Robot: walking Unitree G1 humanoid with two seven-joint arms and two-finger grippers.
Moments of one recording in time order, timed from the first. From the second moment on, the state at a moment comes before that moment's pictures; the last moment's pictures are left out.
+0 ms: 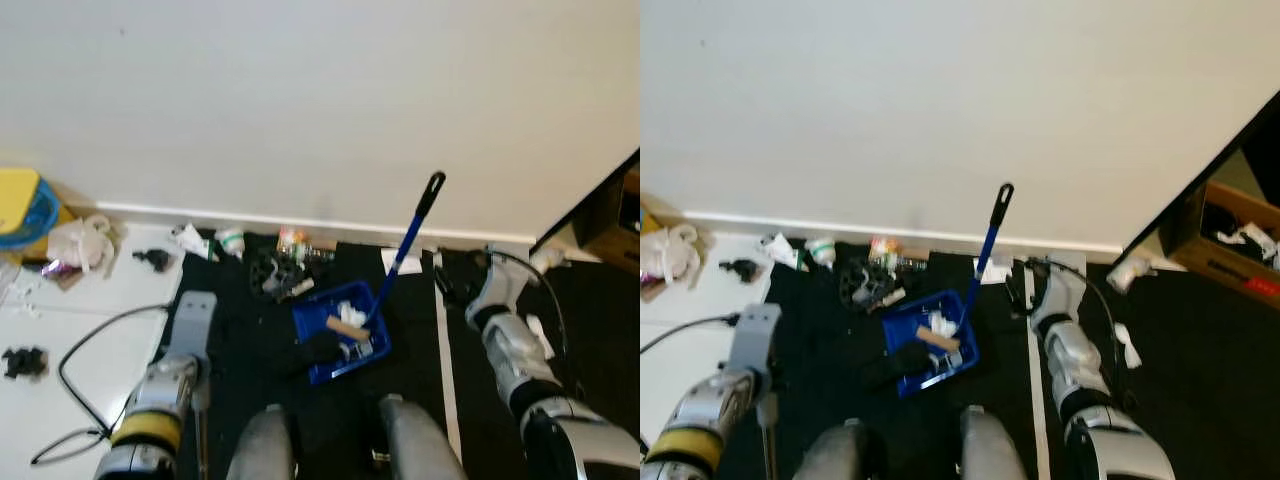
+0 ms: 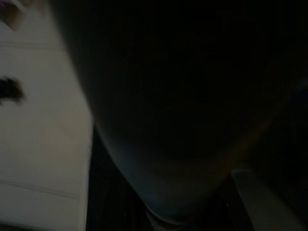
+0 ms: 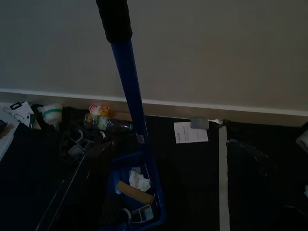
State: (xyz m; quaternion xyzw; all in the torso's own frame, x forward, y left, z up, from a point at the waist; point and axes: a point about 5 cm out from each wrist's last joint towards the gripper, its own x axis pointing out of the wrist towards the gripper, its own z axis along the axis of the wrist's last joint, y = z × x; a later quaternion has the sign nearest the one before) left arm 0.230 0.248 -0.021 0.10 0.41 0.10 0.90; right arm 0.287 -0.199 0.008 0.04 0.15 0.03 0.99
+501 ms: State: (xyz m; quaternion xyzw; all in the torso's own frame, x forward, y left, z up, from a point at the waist) left arm 0.237 0.254 -0.014 0.12 0.26 0.17 0.94; right arm 0.277 -0.200 -0.002 0.06 0.17 0.02 0.98
